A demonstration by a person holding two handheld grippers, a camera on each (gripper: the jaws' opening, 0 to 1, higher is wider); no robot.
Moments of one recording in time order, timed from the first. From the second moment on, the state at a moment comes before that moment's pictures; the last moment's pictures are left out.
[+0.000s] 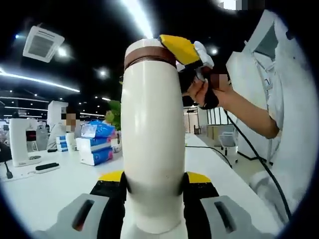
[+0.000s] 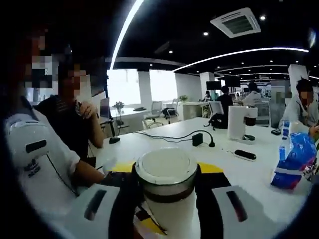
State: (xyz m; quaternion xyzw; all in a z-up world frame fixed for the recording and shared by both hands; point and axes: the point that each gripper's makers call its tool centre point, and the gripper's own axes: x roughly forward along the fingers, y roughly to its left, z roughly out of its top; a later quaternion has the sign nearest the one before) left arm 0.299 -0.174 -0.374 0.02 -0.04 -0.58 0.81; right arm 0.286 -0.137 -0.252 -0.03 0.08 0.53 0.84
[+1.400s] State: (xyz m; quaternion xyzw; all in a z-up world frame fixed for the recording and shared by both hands) left arm 0.300 -0.177 -0.376 0.00 -0.04 -0.58 0.81; right arm 0.245 -0.181 -0.204 0.02 -0.05 0.37 0.93
